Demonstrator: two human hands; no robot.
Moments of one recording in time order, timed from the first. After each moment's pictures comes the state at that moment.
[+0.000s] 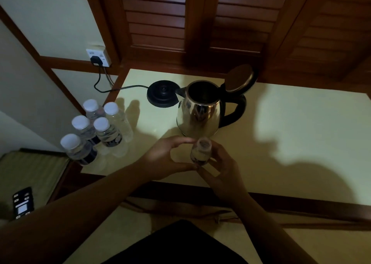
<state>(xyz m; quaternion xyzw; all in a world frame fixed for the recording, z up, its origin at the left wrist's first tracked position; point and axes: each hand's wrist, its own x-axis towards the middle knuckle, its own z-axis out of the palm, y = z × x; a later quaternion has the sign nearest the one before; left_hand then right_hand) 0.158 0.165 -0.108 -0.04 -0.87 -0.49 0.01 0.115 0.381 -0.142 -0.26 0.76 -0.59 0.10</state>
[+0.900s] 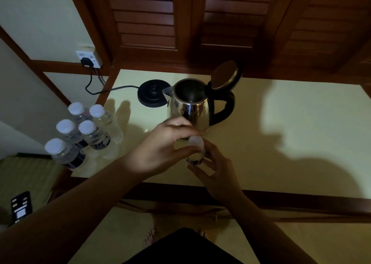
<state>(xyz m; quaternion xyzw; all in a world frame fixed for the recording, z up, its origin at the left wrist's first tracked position) 0.142 0.190 -0.043 -0.18 -0.92 -0.33 0.10 0.111 0.393 -0.147 -0.25 0.76 -0.59 0.09</state>
